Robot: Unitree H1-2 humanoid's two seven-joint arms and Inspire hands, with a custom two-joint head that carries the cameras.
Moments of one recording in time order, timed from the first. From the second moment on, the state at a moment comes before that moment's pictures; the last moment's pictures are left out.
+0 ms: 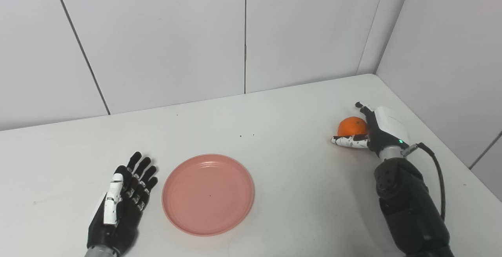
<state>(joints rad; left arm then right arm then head) -0.14 0.08 0.01 -0.09 -0.37 0.36 -0.24 -0.26 -0.34 -0.16 -0.01 -0.83 0.47 0.12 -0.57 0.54</state>
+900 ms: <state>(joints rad) -0.14 0.08 0.02 -0.09 -0.37 0.36 -0.24 -0.28 -0.36 -0.17 -0.02 -0.89 0.47 0.21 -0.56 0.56</state>
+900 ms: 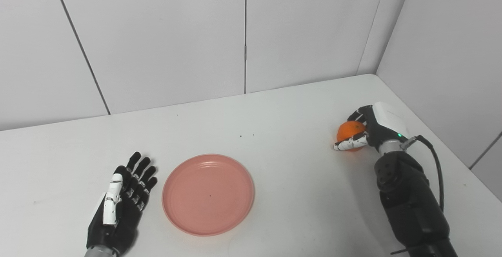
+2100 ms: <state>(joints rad) -0.14 0.06 0.01 -0.09 -0.36 0.36 -0.22 -0.30 -0.25 -0.09 -0.44 -0.92 0.47 0.25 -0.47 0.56</state>
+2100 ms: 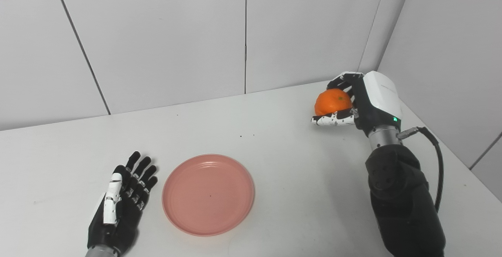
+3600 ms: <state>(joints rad) -0.12 -0.09 -0.08 -0.12 -0.17 0.34 -0.08 -0.31 -0.09 0.37 -0.26 -0.92 0.37 0.25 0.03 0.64</state>
